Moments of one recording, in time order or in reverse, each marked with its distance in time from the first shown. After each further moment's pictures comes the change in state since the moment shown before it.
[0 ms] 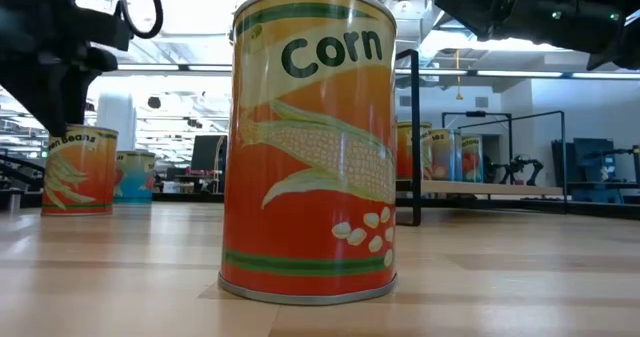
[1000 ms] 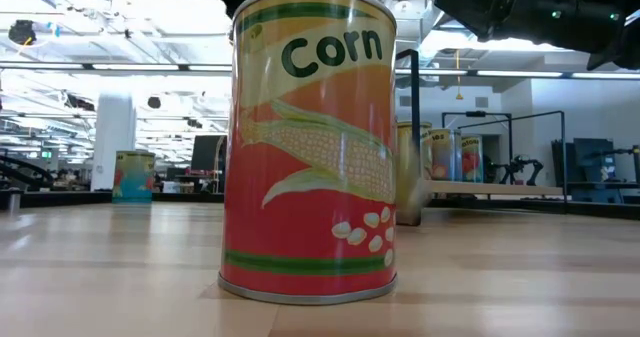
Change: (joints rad) left arm 0.145 0.579 0.433 0.902 0.249 0.666; right arm -0.001 0.000 0.000 0.000 0.010 0.010
